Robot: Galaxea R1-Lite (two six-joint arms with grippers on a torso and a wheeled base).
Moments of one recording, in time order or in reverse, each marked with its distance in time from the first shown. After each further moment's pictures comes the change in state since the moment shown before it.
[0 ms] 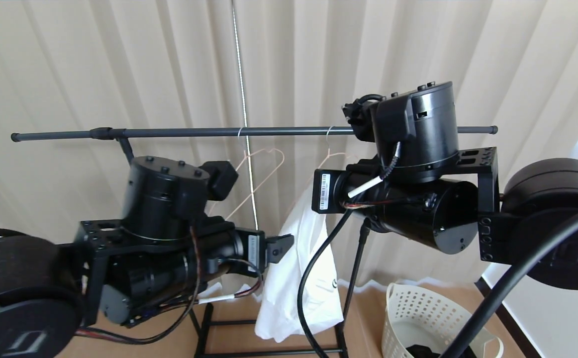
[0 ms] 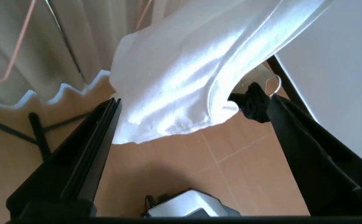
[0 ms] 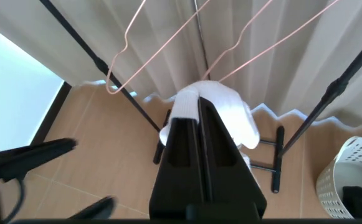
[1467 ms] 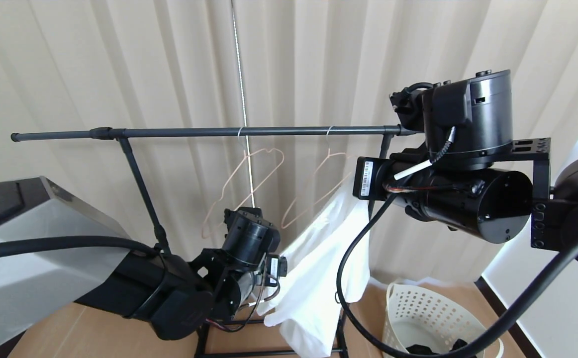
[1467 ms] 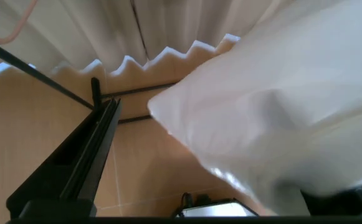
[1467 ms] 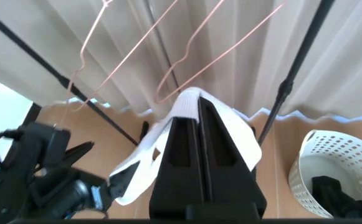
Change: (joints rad) left arm 0.038 0.396 -0.045 -0.127 0.272 -0.020; right arm -0.101 -0.092 0.080 -0.004 -0.077 -0.032
